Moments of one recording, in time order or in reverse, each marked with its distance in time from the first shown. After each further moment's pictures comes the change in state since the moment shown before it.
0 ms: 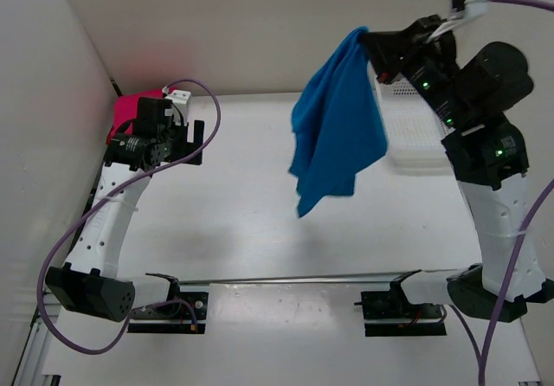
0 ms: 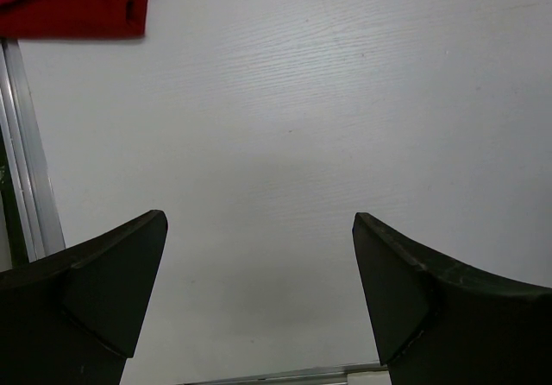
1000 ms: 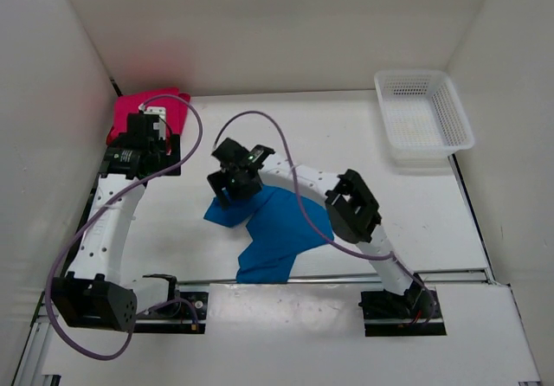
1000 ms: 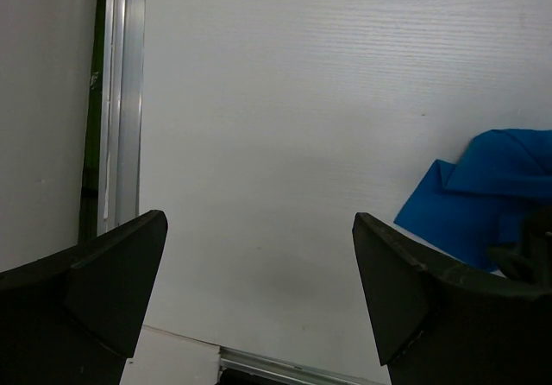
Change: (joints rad) left arm 0.124 -0.064 -0.175 0.043 -0.216 0.000; right arm 0.552 0.937 -0.066 -0.298 0.072 0.099
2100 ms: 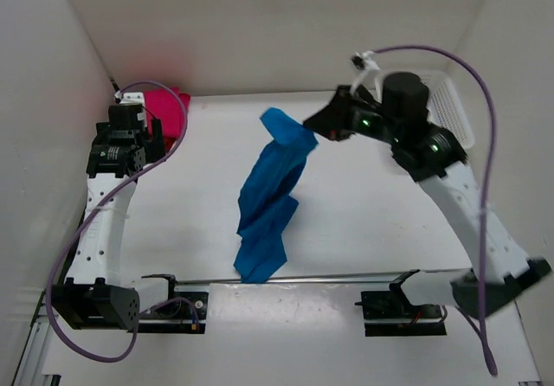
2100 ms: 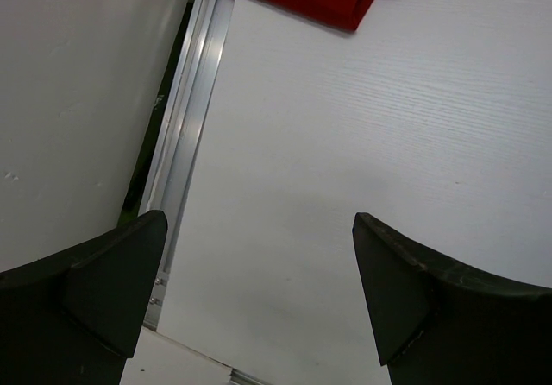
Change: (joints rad) left arm 0.076 -0.008 0.081 0.036 -0.092 0.000; right arm -0.385 -0.893 -0.337 0.197 -0.311 0.121
